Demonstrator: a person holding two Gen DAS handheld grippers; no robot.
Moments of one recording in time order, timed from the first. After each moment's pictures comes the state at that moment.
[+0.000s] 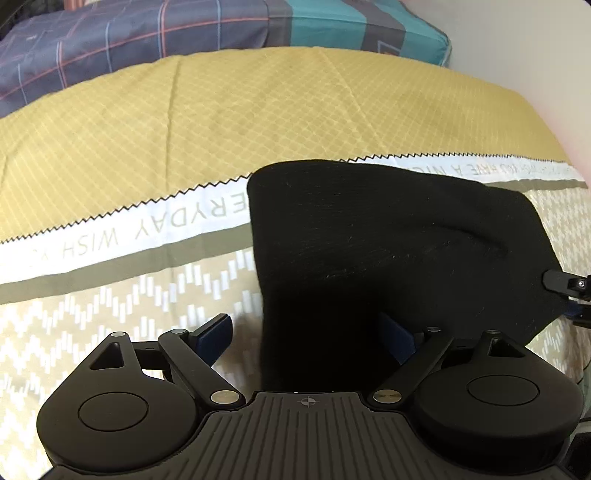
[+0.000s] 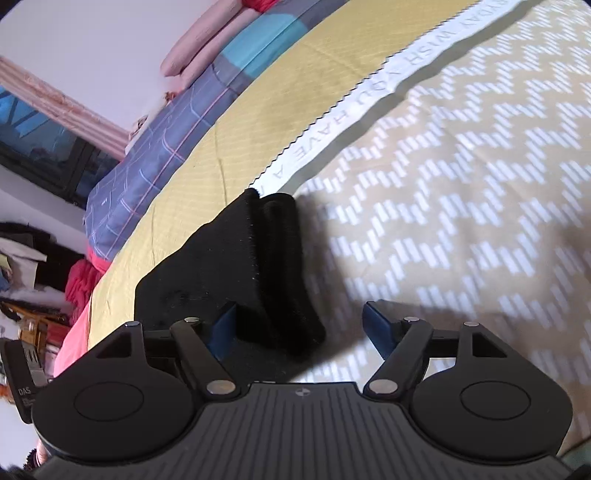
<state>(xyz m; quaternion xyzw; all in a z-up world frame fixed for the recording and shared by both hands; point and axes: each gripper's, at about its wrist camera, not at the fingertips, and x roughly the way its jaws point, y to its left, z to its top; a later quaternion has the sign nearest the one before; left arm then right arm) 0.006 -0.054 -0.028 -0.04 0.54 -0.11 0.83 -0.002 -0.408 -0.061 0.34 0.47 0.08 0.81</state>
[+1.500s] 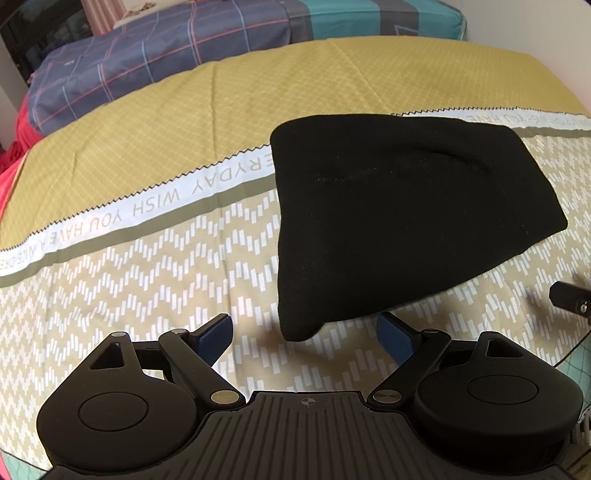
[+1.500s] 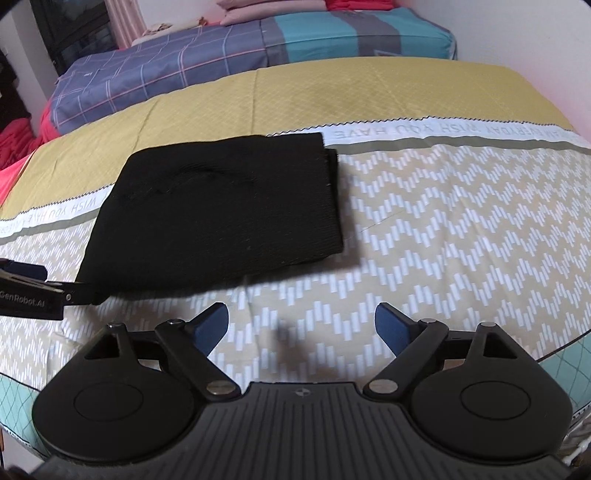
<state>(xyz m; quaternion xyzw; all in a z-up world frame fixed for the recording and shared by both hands) -0.076 -0.072 0.001 0.05 0.55 -0.03 0.84 -0.068 -0.313 -0.015 0.04 0.49 0.06 0.87</state>
